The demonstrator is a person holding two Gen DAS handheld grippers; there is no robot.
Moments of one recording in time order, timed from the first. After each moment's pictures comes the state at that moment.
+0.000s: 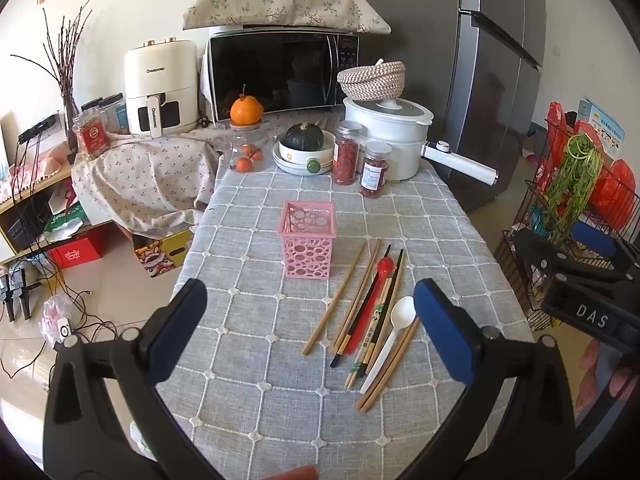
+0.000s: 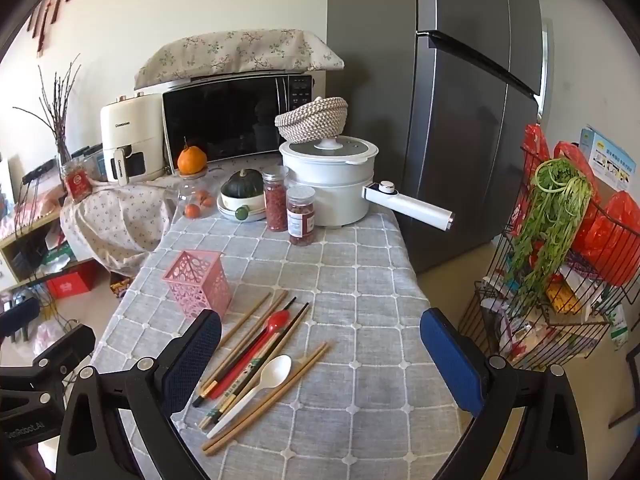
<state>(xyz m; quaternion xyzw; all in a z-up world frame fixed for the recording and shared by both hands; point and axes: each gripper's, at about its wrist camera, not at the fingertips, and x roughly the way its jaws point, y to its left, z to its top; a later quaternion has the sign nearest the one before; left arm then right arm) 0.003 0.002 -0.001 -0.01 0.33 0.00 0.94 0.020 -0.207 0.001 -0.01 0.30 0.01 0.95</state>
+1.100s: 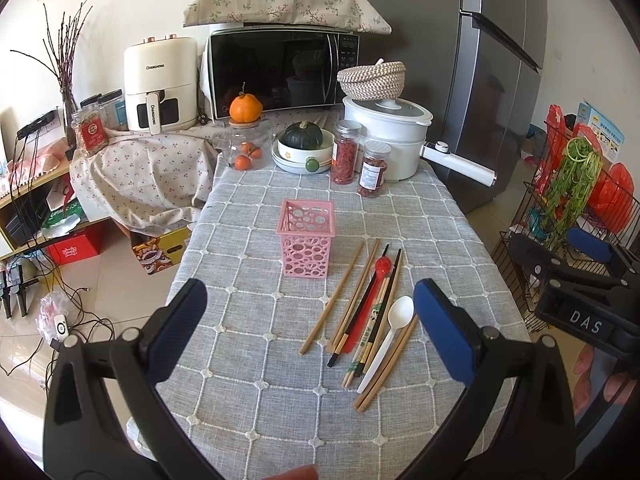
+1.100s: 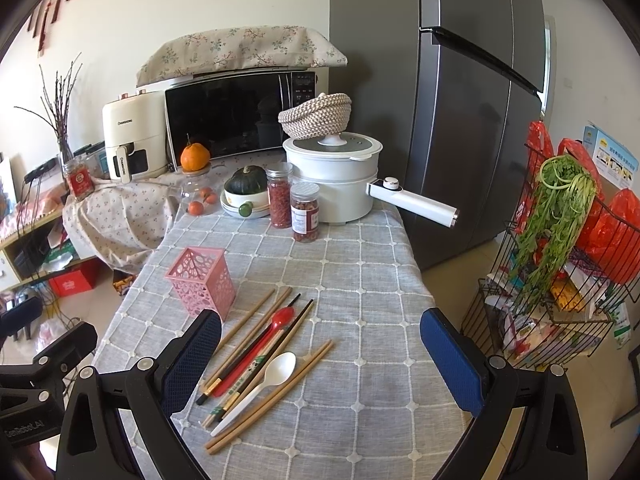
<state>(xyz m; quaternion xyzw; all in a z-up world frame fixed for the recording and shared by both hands) 0.003 0.002 -0.001 -0.02 0.33 0.00 0.94 0.019 -0.201 -0.002 -0.02 0.30 0.01 0.95</state>
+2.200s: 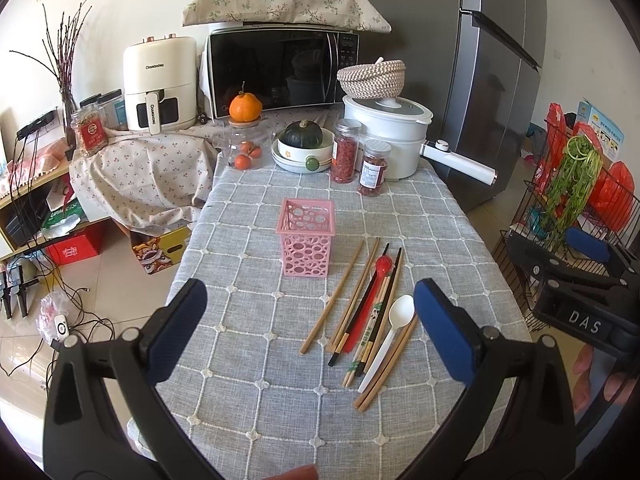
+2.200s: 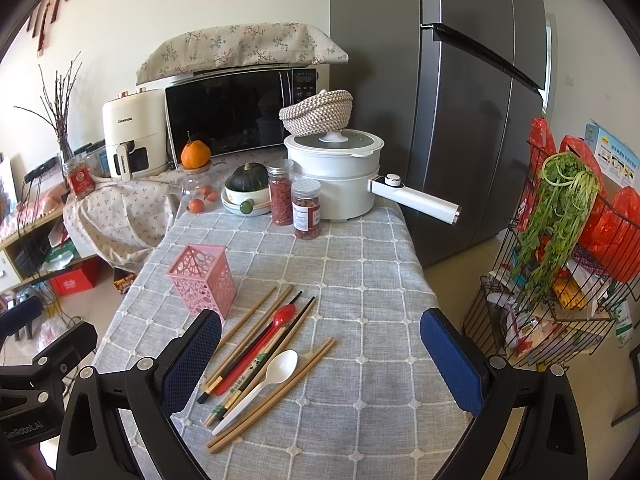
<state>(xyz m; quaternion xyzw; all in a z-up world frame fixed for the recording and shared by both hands) 0.002 0.003 -0.001 -0.02 0.33 0.00 0.94 0.020 -0.203 -0.006 -0.01 0.31 0.01 0.95</state>
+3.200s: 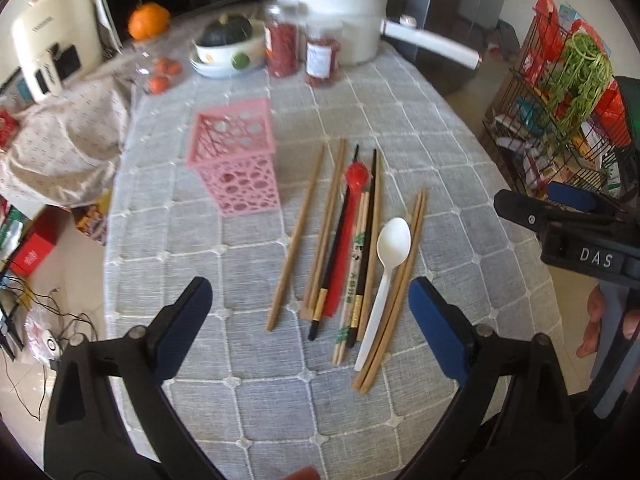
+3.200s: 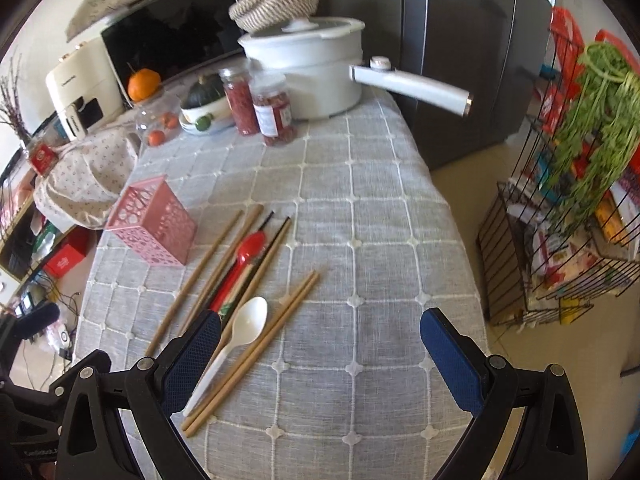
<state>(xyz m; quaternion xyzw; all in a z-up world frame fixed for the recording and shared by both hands) 0.096 -0.031 -0.076 0.05 0.52 -0.11 0.85 0.106 -0.248 -0.085 0.04 0.49 0.00 0.87</state>
